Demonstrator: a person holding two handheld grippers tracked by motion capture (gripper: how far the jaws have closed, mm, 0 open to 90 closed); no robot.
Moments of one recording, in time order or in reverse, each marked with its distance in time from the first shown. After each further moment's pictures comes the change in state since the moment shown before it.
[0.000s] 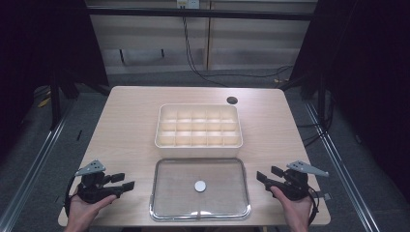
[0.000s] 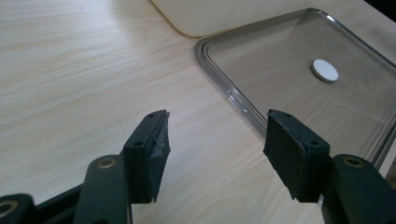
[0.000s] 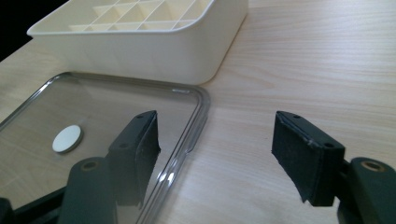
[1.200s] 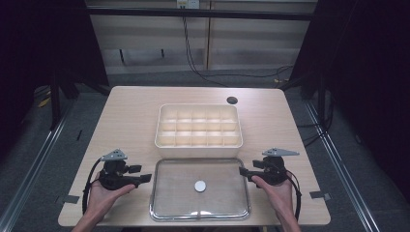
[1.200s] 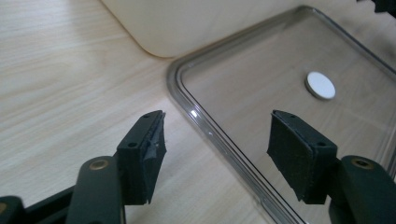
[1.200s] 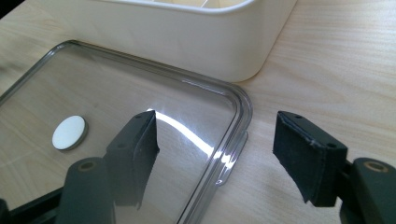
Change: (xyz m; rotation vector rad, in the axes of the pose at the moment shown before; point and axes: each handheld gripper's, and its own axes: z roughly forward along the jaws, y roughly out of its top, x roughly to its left) left arm -0.010 0.031 0.046 0.074 -0.060 0.042; right arm 0.014 0.023 0.056 0.172 0.085 -0.073
